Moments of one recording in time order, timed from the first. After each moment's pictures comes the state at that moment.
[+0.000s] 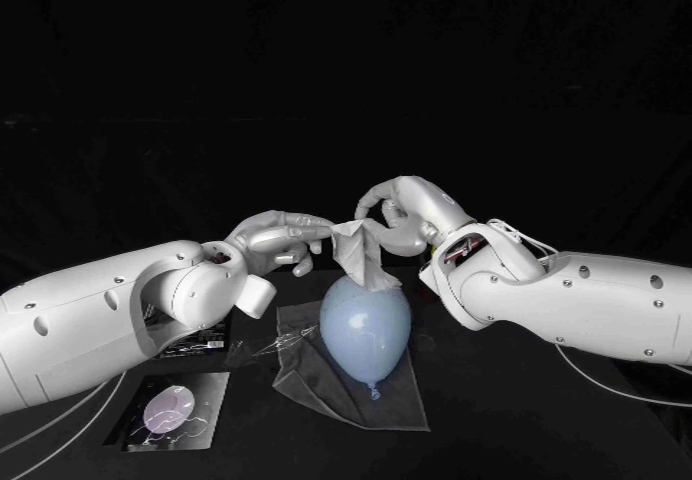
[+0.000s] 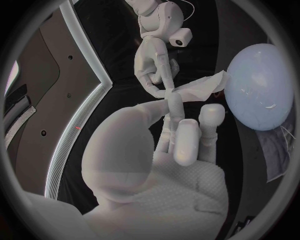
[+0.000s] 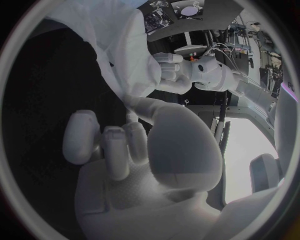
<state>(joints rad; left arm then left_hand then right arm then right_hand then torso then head) 1.31 -0.73 -0.04 1.50 -0.08 -0.14 0.09 1.28 -0.16 0.70 0.01 0.20 0.92 0.13 0.33 0.57 1.18 0.04 0.74 0.55 1.44 -0.02 1.43 1.14 0.12 1.14 0.07 1.19 0.95 1.38 -0.84 -0.15 1.72 -1.36 -0.78 -0.24 1.26 -0.13 0.79 -0.04 0.06 1.02 0.07 0.39 0.67 1.46 -0.01 1.42 1.31 1.47 -0.08 1.55 1.31 0.08 1.42 0.04 1.19 1.31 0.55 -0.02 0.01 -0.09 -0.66</state>
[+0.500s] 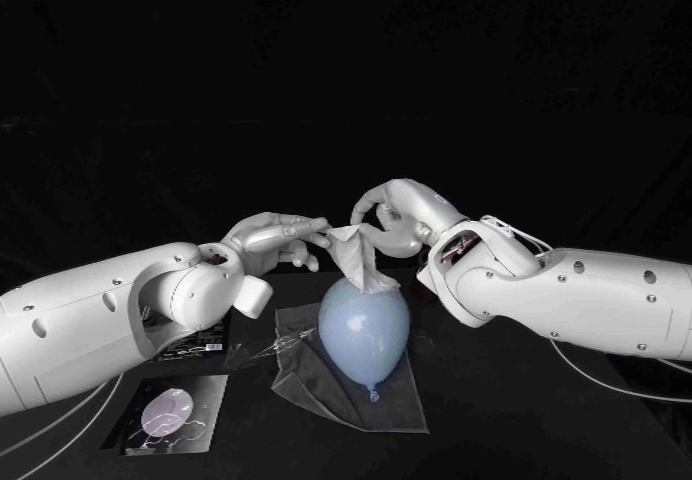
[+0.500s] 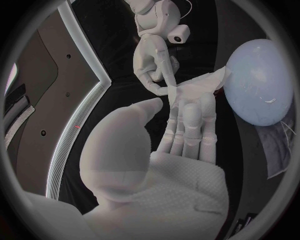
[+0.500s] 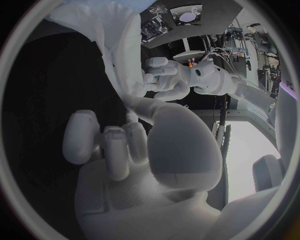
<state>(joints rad) 1.31 -0.73 -0.05 1.48 -0.08 -0.17 0.09 1.23 -0.22 0.52 0.16 0.18 0.80 0.19 0.31 0.50 0.83 0.12 0.58 0.41 1.06 0.06 1.23 0.60 0.17 0.87 0.16 0.90 0.66 1.39 -0.82 -0.15 1.71 -1.35 -0.70 -0.23 1.26 -0.13 0.79 -0.04 0.06 1.02 0.07 0.39 0.67 1.46 -0.01 1.42 1.31 1.47 -0.07 1.55 1.31 0.08 1.42 0.04 1.19 1.31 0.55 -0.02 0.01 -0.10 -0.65</state>
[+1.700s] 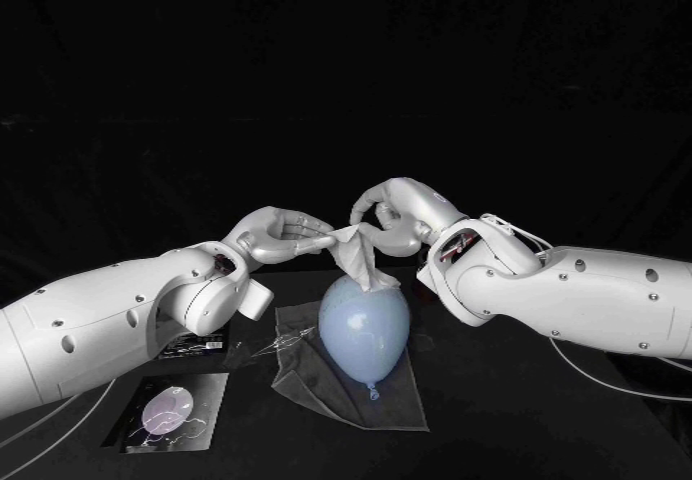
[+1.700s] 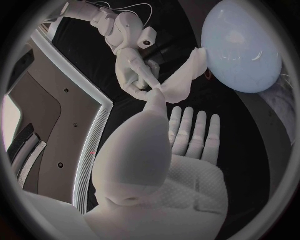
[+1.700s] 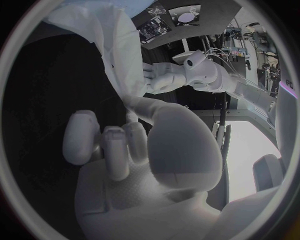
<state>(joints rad) 1.30 -0.69 -0.06 1.43 -0.39 -0.22 0.19 1.63 -0.07 -0.11 0.28 0.05 0.73 0.17 0.37 0.20 0.82 0.14 0.23 0.06 0.56 0.21 0.49 0.06 0.08 0.57 0.29 0.13 0.16 1.40 -0.82 -0.15 1.71 -1.35 -0.69 -0.24 1.26 -0.13 0.80 -0.05 0.06 1.02 0.07 0.39 0.67 1.46 -0.01 1.42 1.31 1.46 -0.07 1.55 1.31 0.08 1.42 0.04 1.20 1.31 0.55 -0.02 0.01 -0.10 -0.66</state>
